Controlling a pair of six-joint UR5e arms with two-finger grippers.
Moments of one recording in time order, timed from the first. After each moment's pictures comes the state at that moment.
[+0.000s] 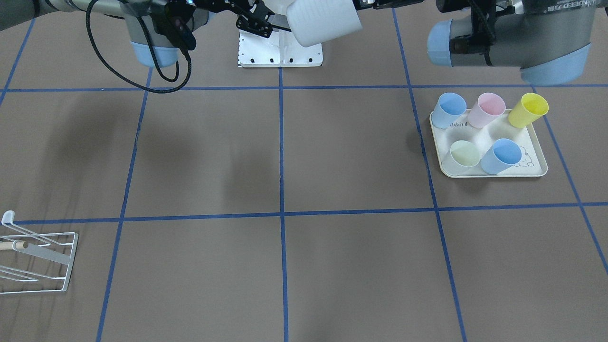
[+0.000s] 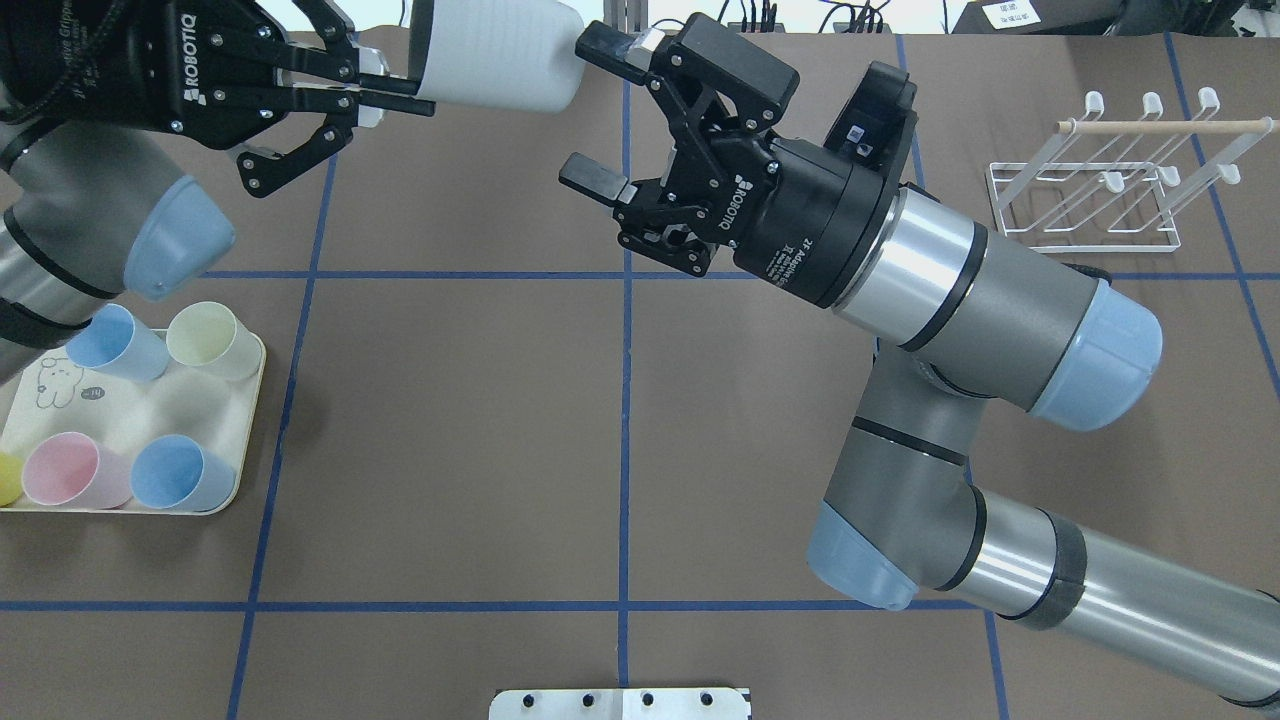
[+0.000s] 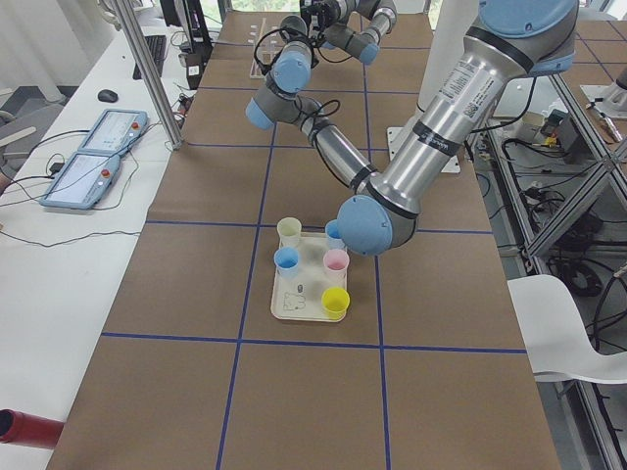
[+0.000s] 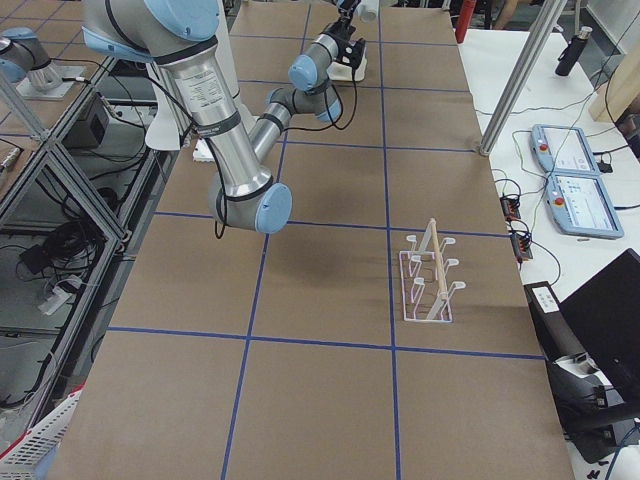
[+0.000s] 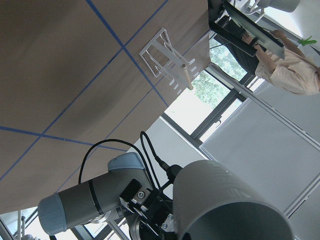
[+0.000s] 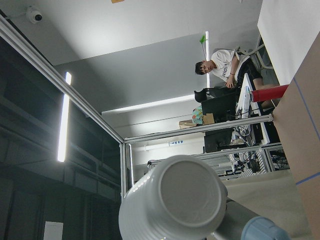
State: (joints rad) left arm -0.99 -2.17 -1.71 -3.27 -2.32 -3.02; right arm 0.53 -0.98 1.80 -0.02 1.46 2.09
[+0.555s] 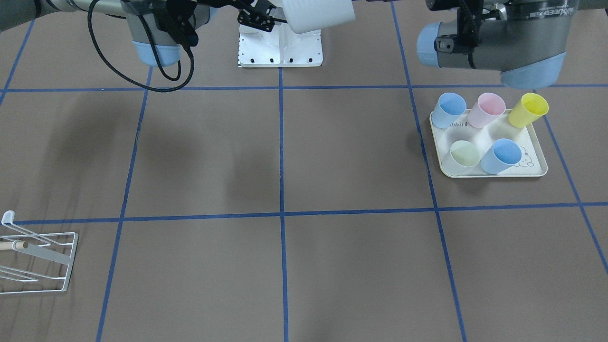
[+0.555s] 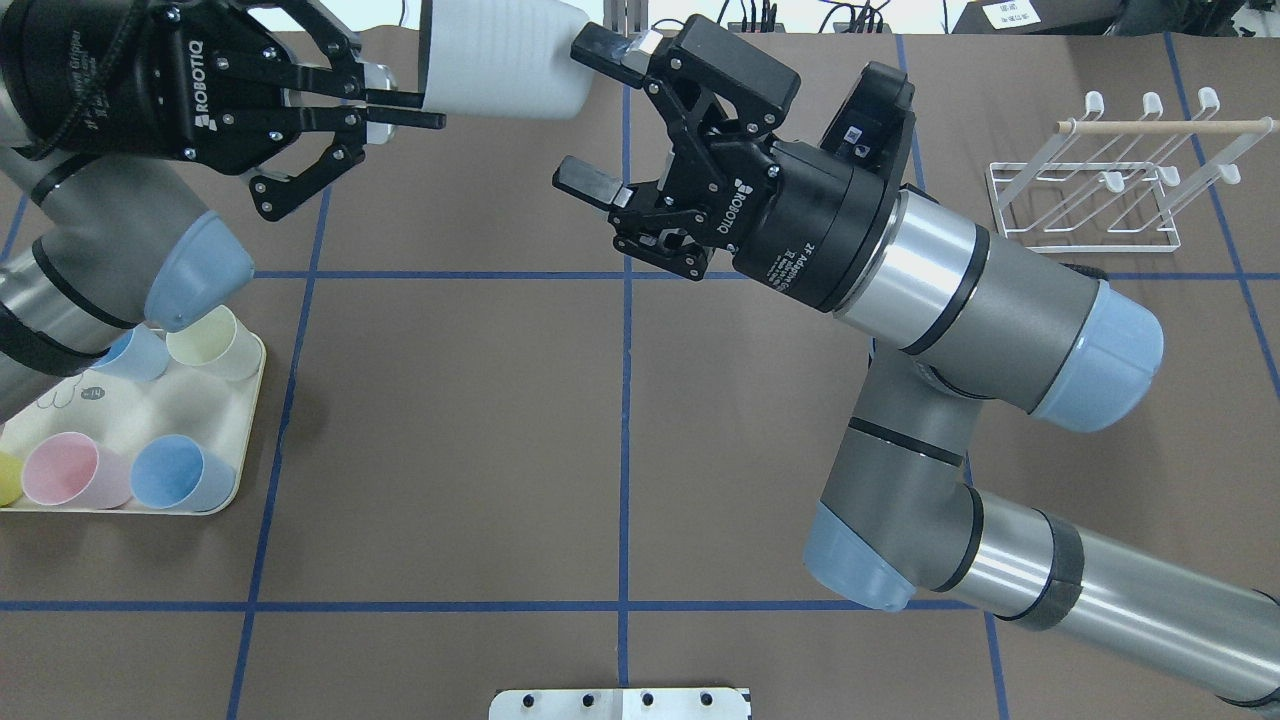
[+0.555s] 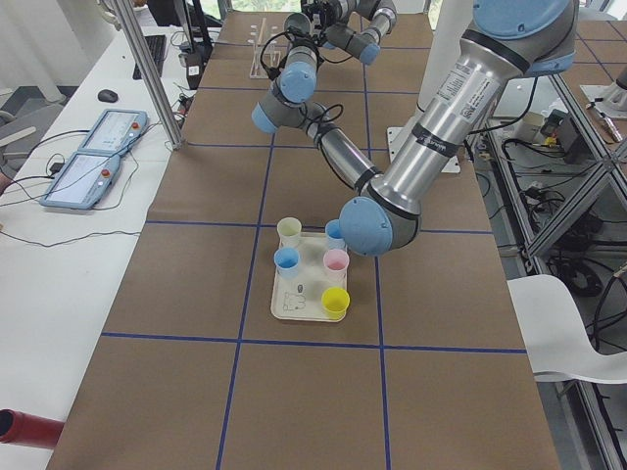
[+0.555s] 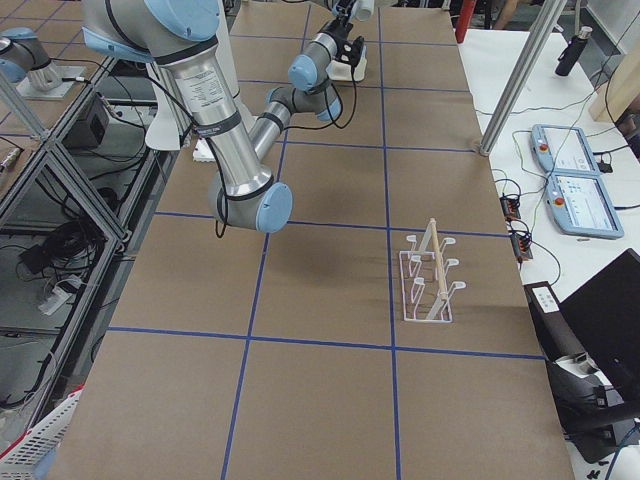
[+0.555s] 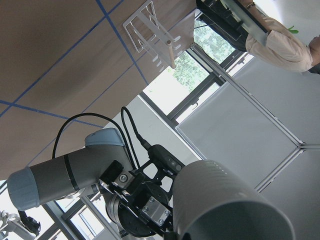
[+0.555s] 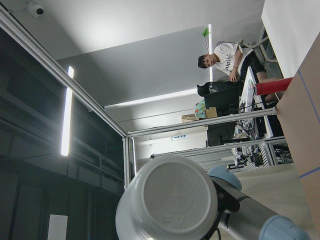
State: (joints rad) left arm -0.94 -2.16 -1.70 -3.34 -2.27 -3.07; right arm 0.53 -0.98 1.80 0.00 1.47 2.09
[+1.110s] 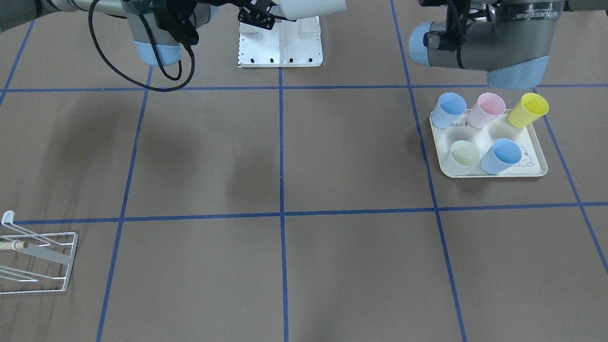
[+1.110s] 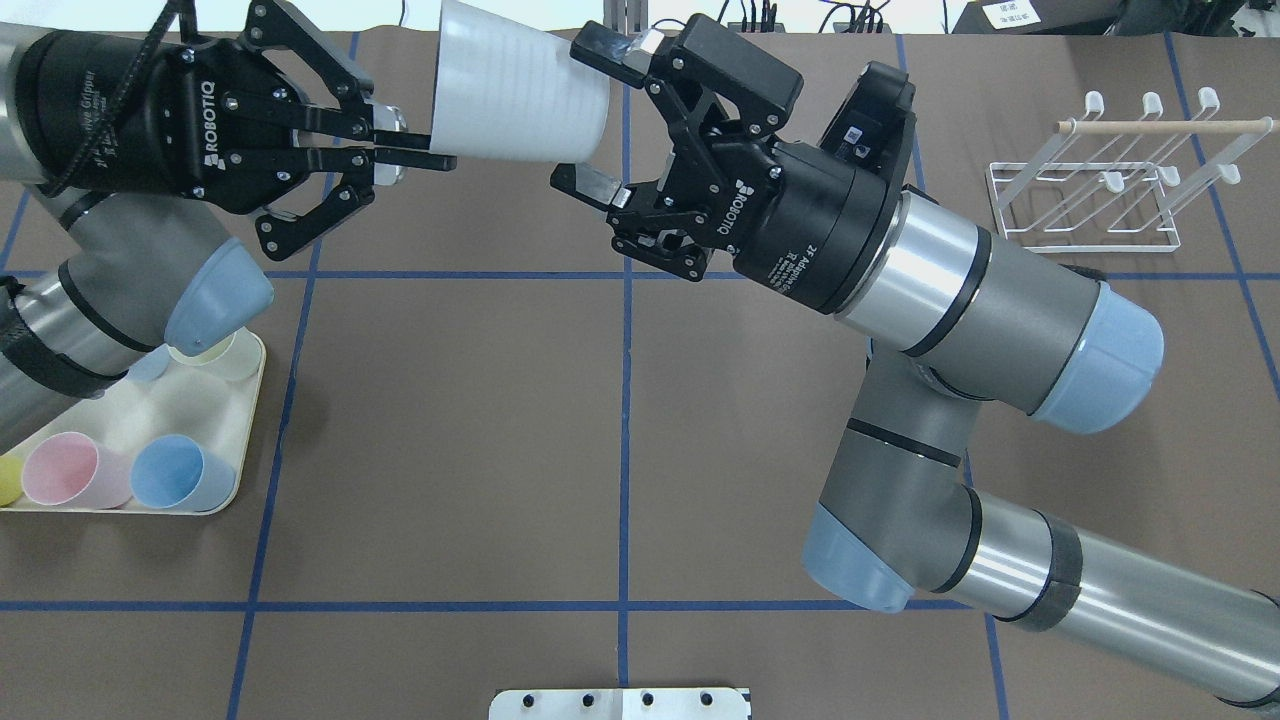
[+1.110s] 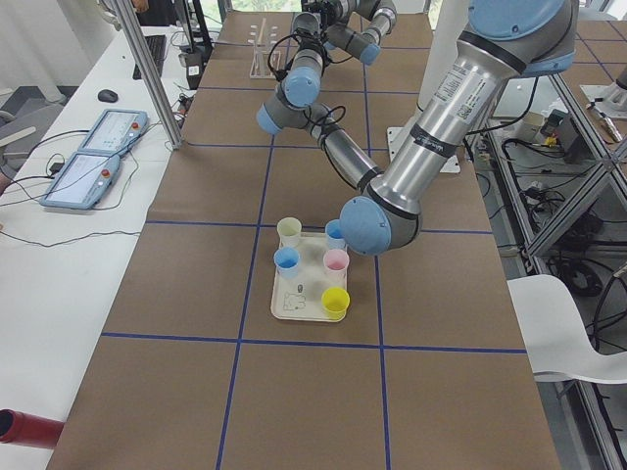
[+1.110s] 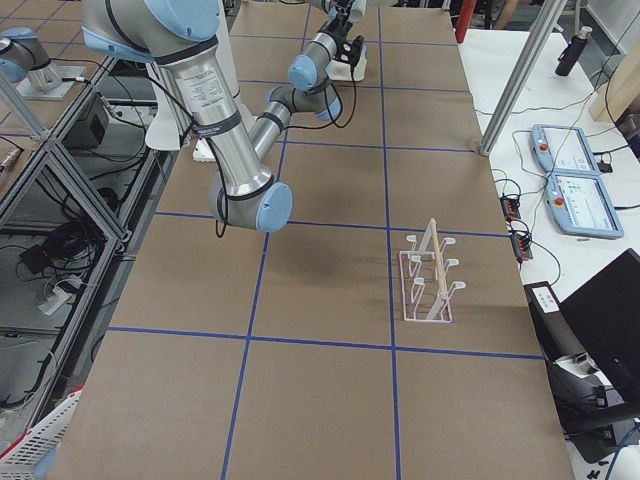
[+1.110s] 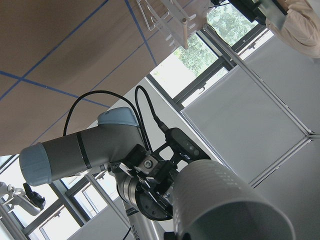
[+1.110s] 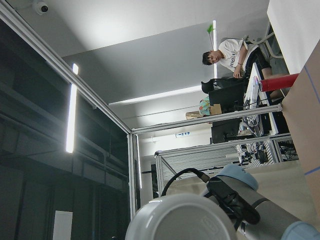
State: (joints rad) left arm -0.91 -2.16 -1.71 -3.40 -2.25 -3.13; right arm 0.53 -0.98 1.80 0.01 1.47 2.08
